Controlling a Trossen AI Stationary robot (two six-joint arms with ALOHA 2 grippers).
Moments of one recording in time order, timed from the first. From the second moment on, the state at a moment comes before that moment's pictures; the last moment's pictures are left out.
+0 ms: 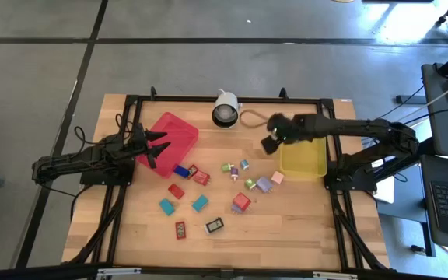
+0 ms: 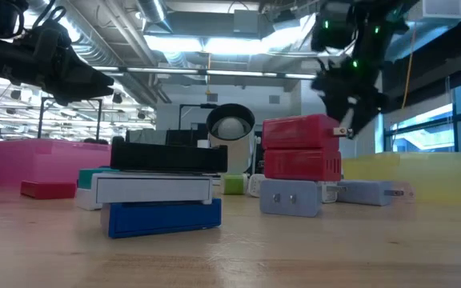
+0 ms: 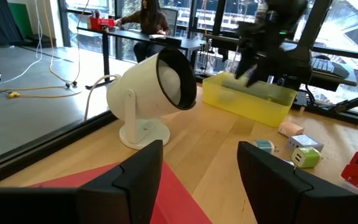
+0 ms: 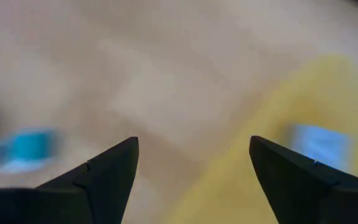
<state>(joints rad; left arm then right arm) 0.19 0.00 0.08 -0.16 -0.28 -0.17 -0.24 1.37 0.95 -0.78 0.23 0.66</state>
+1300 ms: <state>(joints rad) 0.19 0.00 0.08 -0.16 -0.28 -0.17 0.11 1.68 0.99 -0.70 -0.03 0.80</state>
